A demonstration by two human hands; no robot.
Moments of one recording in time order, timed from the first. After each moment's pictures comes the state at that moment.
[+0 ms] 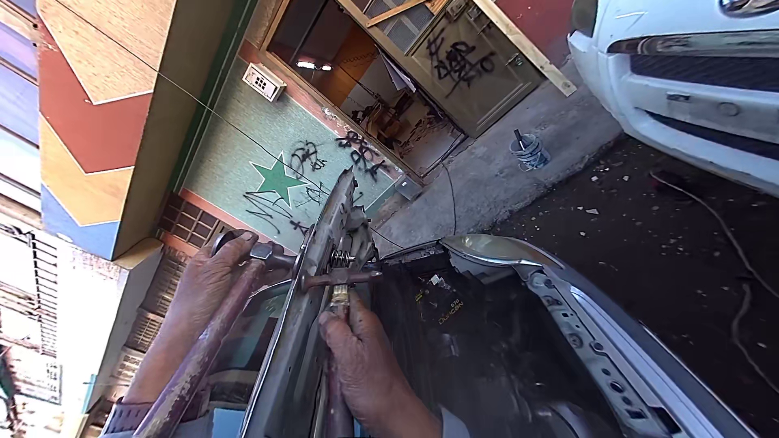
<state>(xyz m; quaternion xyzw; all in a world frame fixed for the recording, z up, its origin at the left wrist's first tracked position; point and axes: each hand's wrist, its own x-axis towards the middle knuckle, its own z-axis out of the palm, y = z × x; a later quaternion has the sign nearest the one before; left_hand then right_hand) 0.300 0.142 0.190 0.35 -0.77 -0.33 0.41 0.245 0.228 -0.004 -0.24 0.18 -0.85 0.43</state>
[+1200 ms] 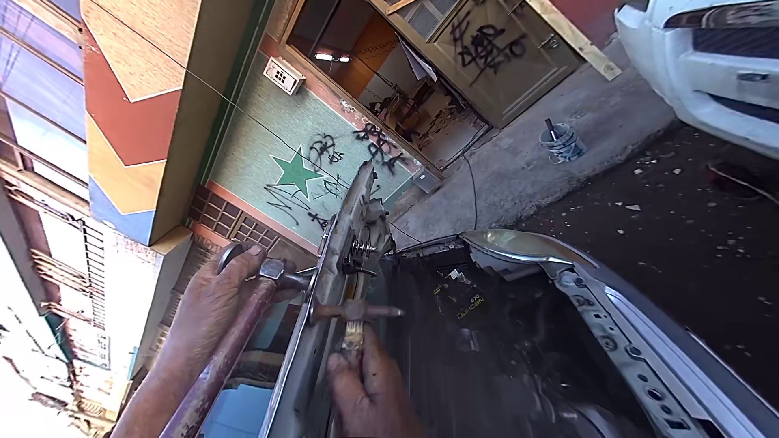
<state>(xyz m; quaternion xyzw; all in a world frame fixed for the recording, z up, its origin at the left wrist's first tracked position) 0.333 0.177 0.194 0.37 -0.78 -0.32 0.39 0.288 0.262 -0.014 -0.27 0.22 -0.85 0.40</state>
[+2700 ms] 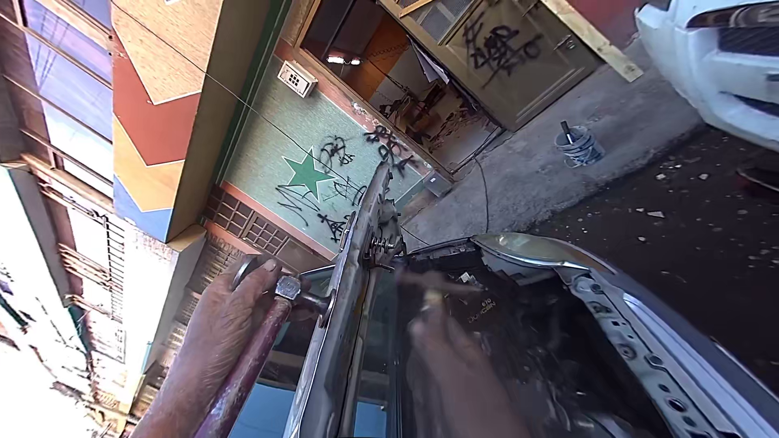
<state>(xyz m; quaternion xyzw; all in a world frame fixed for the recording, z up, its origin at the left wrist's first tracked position) 0.354 0.220 0.190 0.38 -0.80 -0.26 0.39 0.241 0.310 -0.033 -0.14 0.19 -0.84 0.48</state>
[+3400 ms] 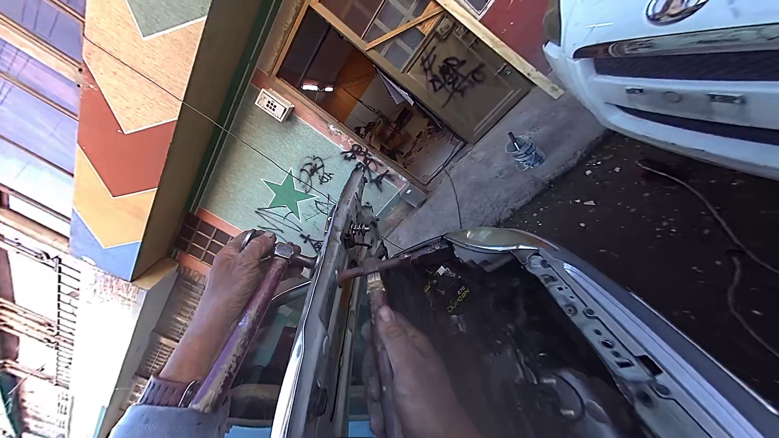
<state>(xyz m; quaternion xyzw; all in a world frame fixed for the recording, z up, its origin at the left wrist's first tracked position) 0.354 0.232 0.191 0.36 -0.81 -0.26 0.39 0.314 0.359 -0.026 -0.16 0.12 -0.83 0.53</state>
